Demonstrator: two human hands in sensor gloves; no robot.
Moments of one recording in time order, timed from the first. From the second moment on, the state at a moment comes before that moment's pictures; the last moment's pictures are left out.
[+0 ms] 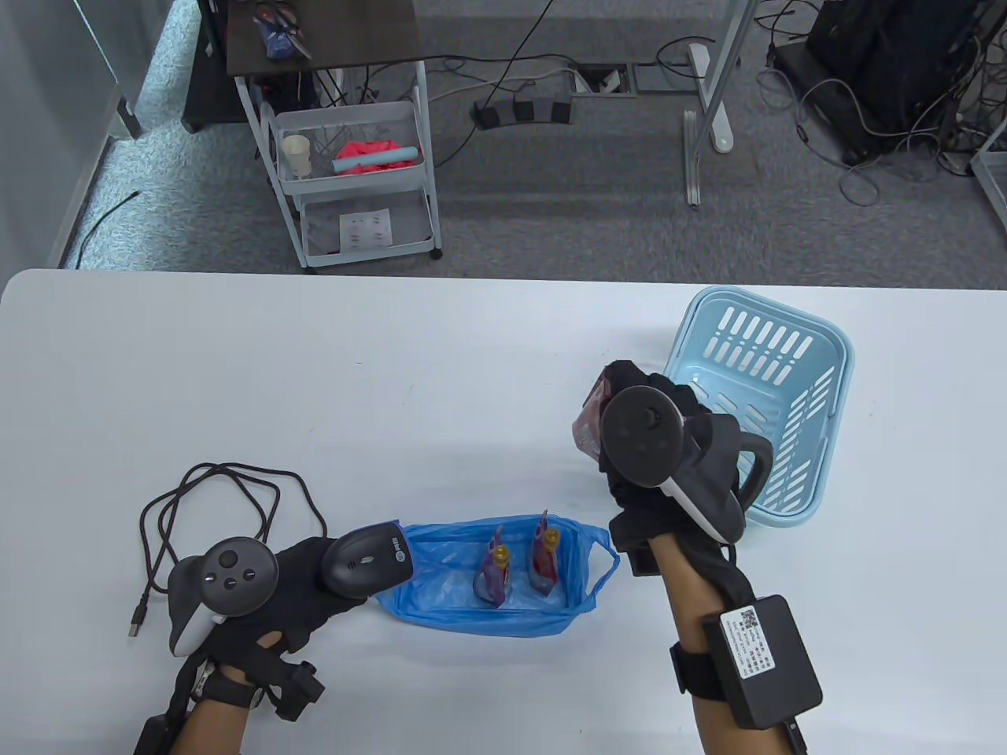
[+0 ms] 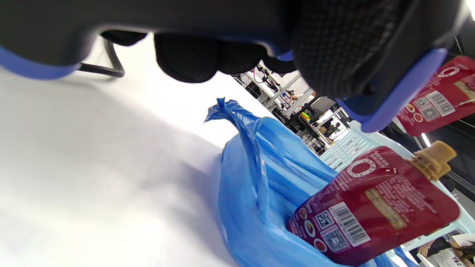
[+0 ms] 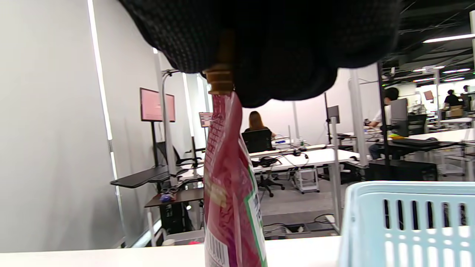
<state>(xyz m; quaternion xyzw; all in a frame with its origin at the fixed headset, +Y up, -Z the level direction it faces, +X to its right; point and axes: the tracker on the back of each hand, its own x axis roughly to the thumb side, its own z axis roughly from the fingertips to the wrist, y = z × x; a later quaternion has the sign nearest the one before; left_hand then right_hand) -0.268 -0.734 -0.178 -0.09 -0.10 0.36 0.92 0.093 -0.519 -0.242 0.03 -0.12 0.98 0.12</state>
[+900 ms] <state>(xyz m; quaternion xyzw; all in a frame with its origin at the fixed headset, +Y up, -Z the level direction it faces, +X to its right) -0.276 -0.732 -0.178 -0.06 -0.09 0.39 0.91 -0.029 -0.567 -0.217 0.22 -0.04 0.97 0.10</state>
